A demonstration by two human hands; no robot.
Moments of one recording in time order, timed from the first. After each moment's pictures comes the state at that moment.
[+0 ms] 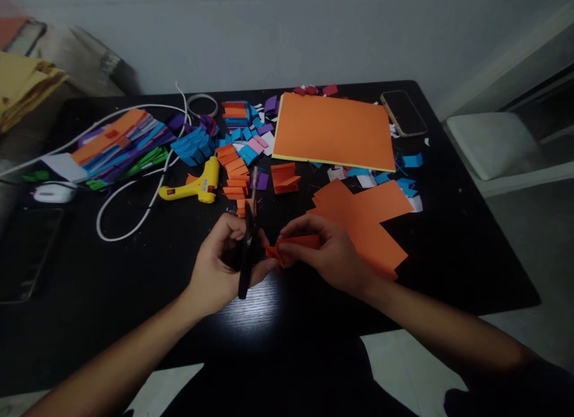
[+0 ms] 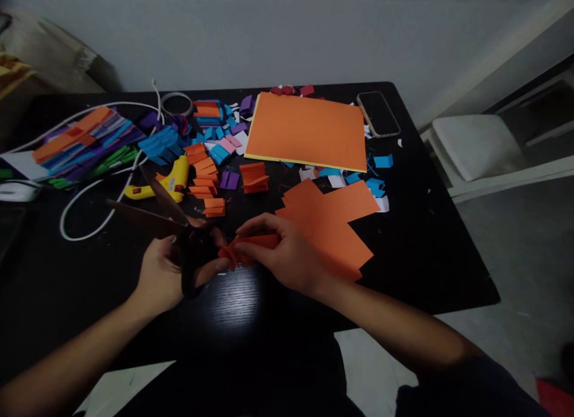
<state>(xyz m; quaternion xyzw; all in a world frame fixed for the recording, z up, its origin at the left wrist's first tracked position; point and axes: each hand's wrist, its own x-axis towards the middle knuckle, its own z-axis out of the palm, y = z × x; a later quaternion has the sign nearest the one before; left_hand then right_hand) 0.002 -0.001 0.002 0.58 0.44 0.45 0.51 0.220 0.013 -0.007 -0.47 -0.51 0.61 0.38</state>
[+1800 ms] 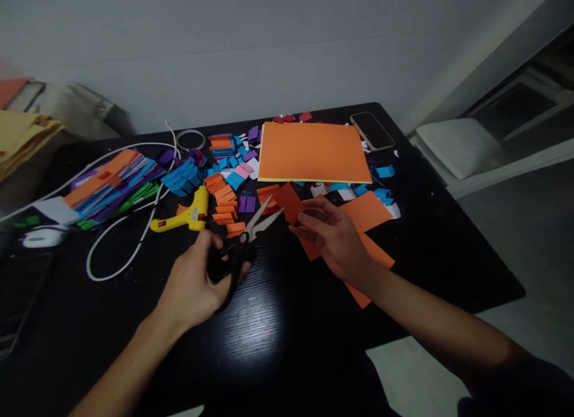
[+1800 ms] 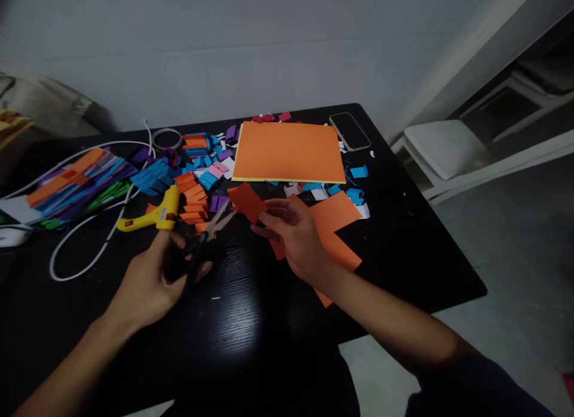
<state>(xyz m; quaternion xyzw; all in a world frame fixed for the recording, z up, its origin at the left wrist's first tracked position) -0.032 0.025 0.006 0.73 0.58 0.24 0.25 0.234 0.046 -0.006 -0.43 -0.27 0.66 0.55</state>
